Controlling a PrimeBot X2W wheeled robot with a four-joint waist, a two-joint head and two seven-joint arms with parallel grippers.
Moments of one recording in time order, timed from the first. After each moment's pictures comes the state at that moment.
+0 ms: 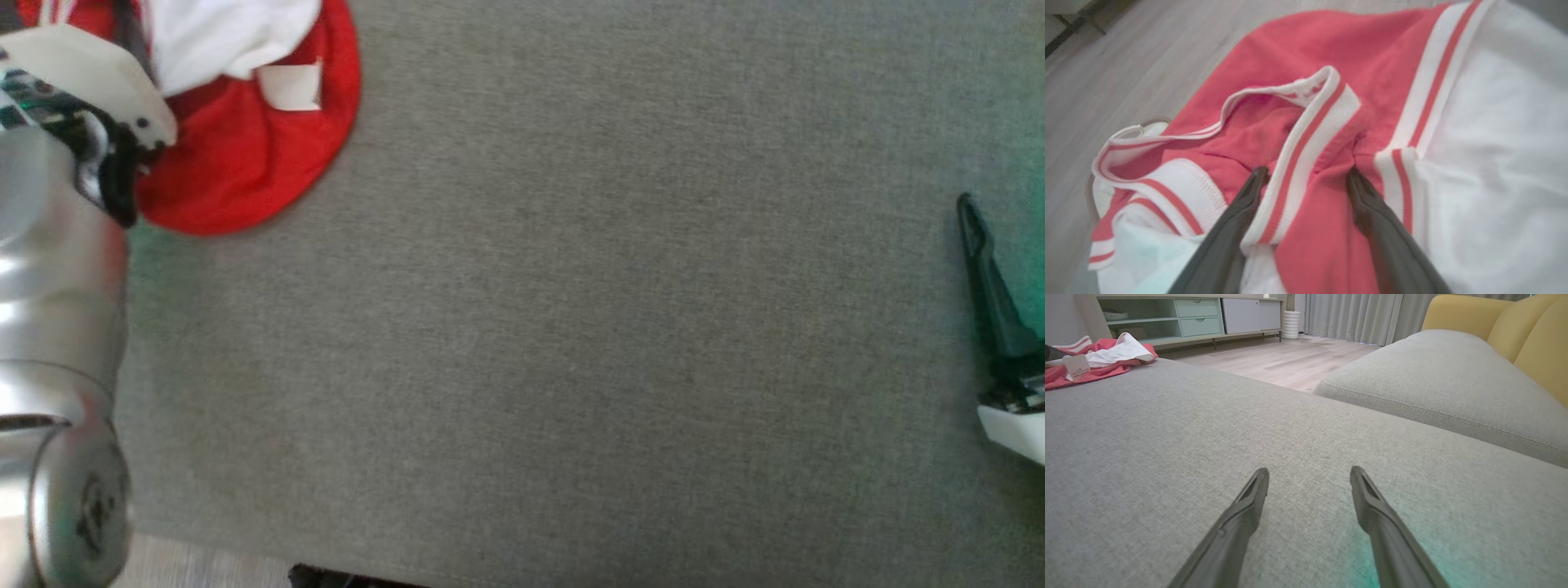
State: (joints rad) left arm -1.17 0.22 0.04 1.23 -0.19 -0.06 0.08; right arm -0.05 -0.50 0.02 -0.13 0.17 0.12 -0.27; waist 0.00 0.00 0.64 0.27
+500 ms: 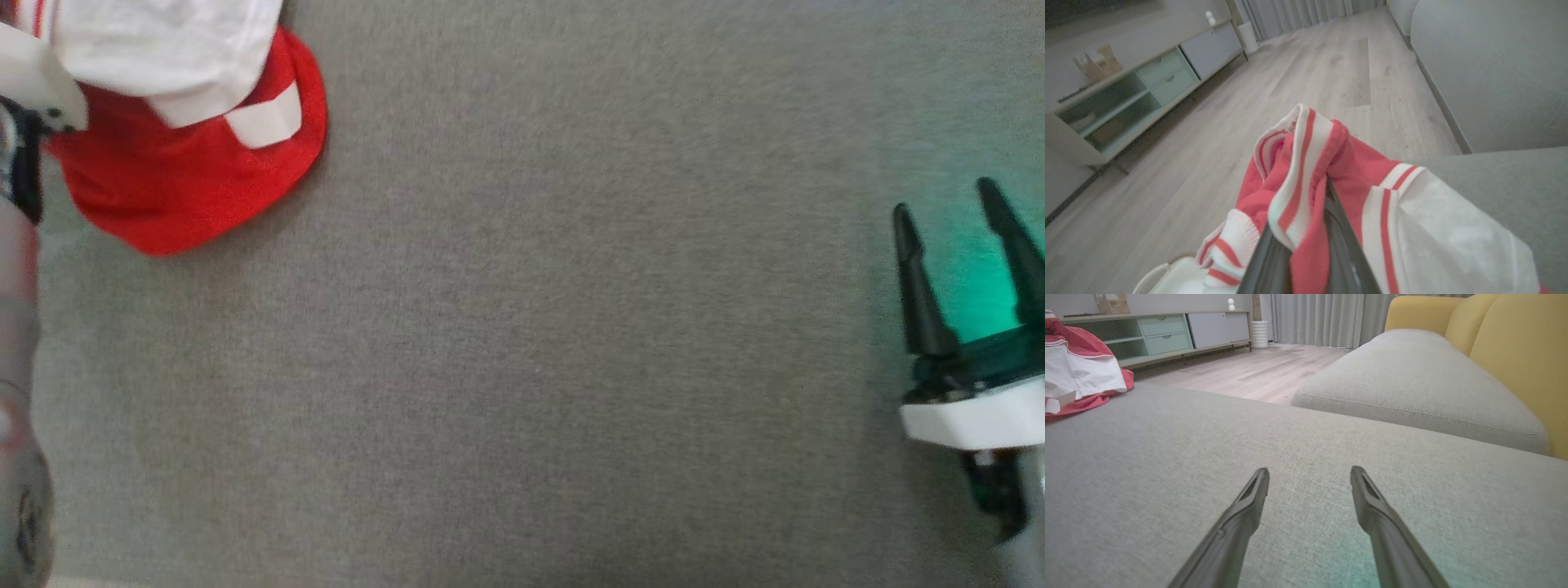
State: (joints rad) left arm -1.18 0.32 -0.05 1.19 -0.12 -0.10 -0.15; right arm -0.11 -0.38 0.06 -0.02 0.17 0.12 -0.26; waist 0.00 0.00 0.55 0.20
